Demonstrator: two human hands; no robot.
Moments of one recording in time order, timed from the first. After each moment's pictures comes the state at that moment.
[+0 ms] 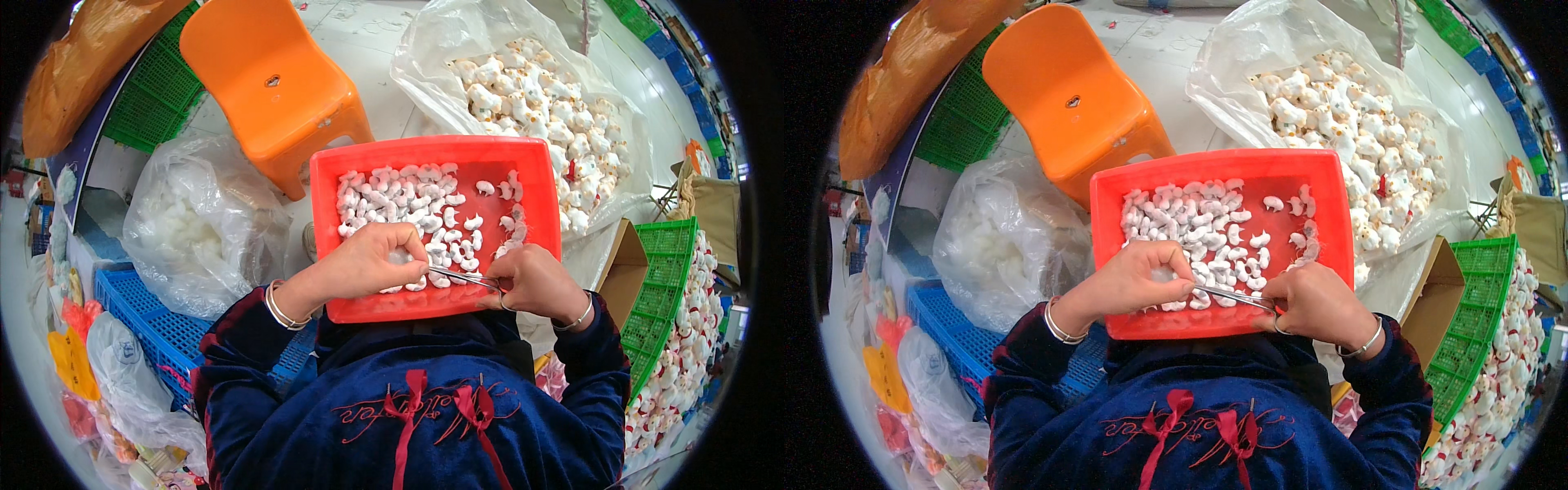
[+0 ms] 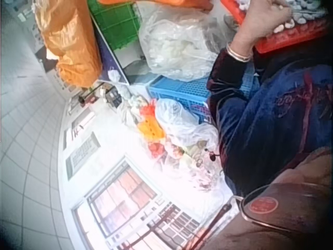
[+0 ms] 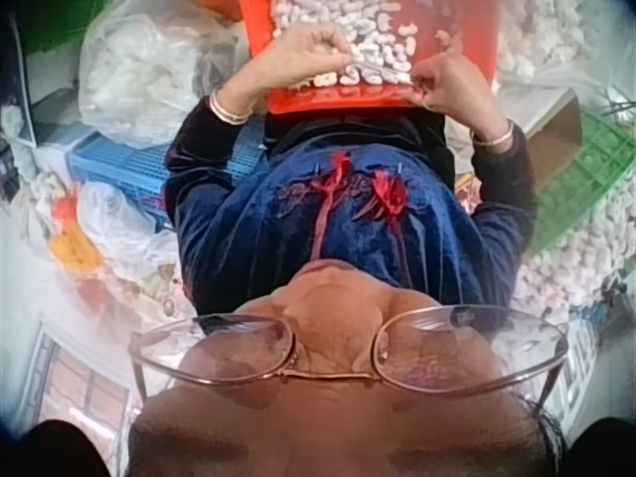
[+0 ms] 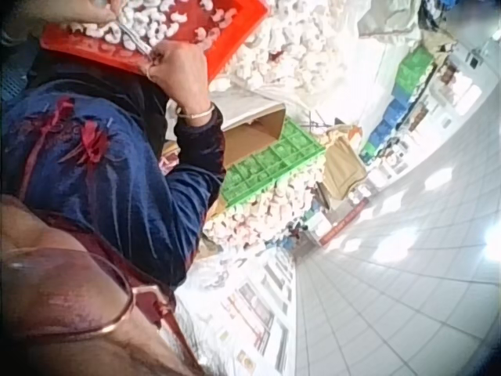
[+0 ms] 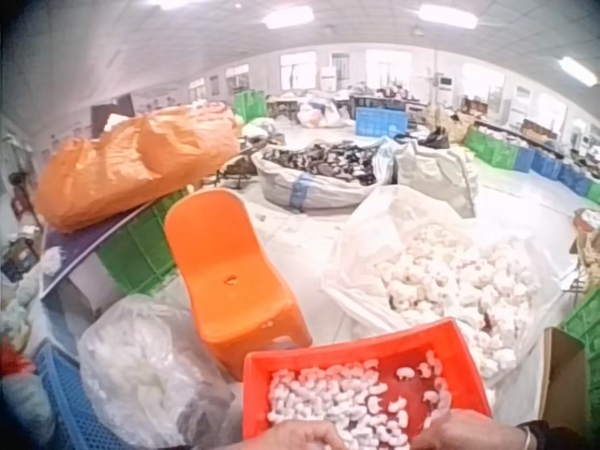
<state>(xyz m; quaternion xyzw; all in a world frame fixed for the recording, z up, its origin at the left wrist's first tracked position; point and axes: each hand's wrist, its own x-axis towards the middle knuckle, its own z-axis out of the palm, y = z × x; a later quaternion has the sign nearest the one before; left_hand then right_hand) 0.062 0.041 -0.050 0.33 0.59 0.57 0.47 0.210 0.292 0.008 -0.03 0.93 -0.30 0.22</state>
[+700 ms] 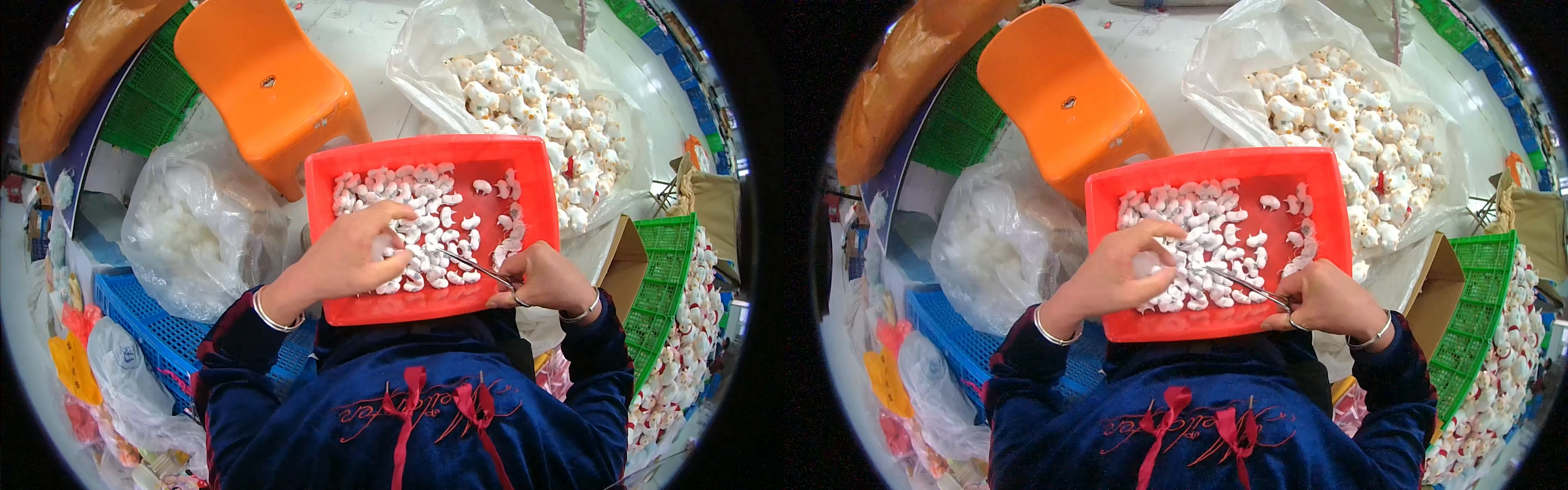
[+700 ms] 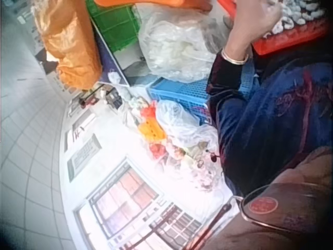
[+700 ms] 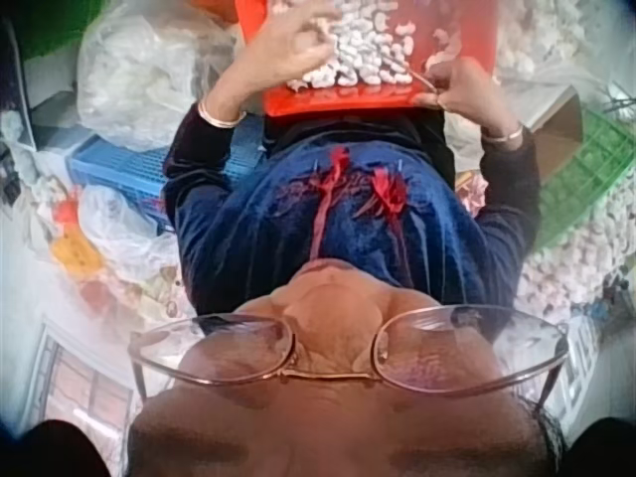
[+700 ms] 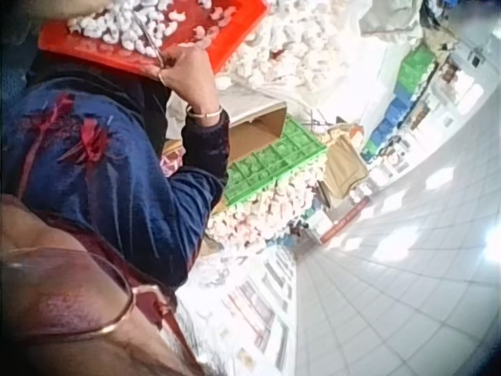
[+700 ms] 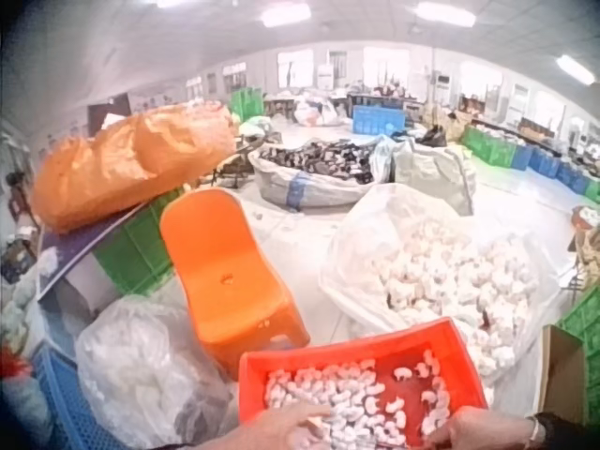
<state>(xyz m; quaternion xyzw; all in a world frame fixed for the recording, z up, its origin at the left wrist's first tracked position) 0.057 0.038 -0.038 0.41 0.69 0.55 0.23 0.214 0.309 0.014 0.07 0.88 -0.37 0.29</state>
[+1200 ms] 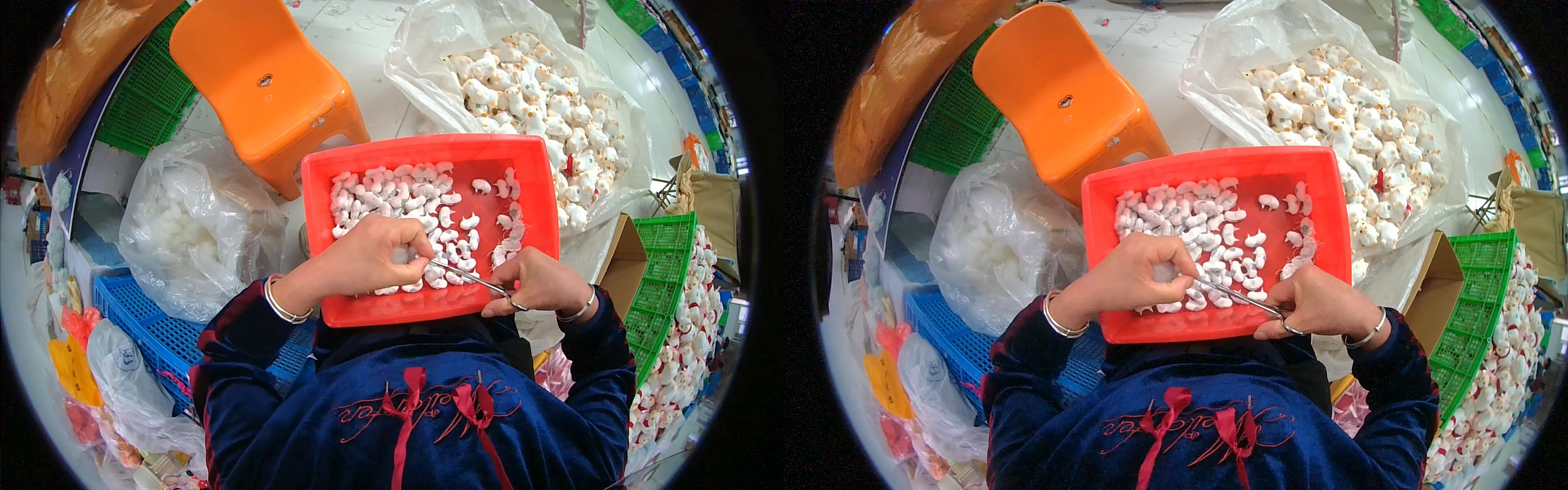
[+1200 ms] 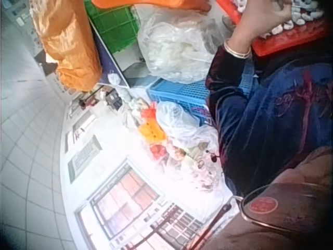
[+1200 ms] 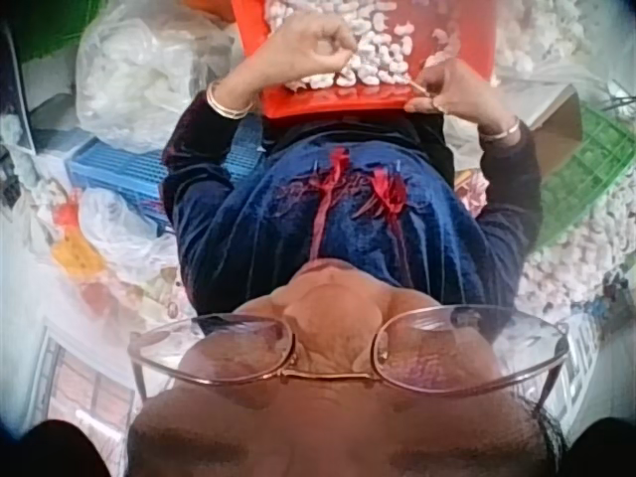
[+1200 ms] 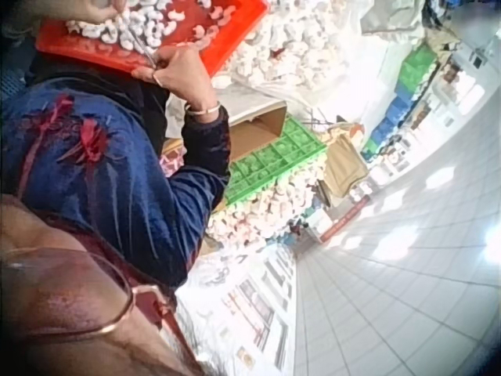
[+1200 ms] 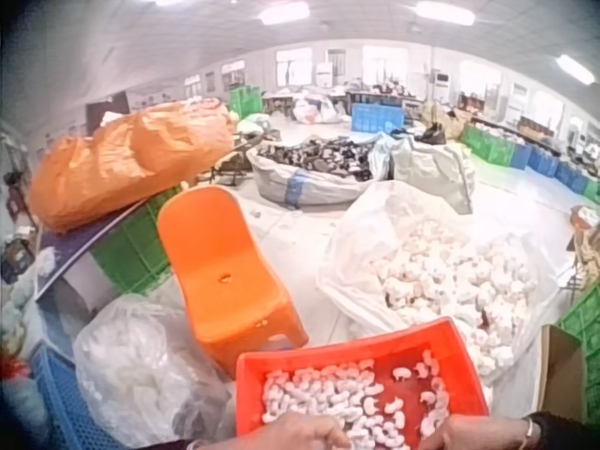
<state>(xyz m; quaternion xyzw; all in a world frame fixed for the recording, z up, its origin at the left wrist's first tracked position) 0.052 0.056 -0.048 0.46 0.65 0.51 0.33 0.210 0.311 0.006 0.05 0.82 -0.45 0.35</state>
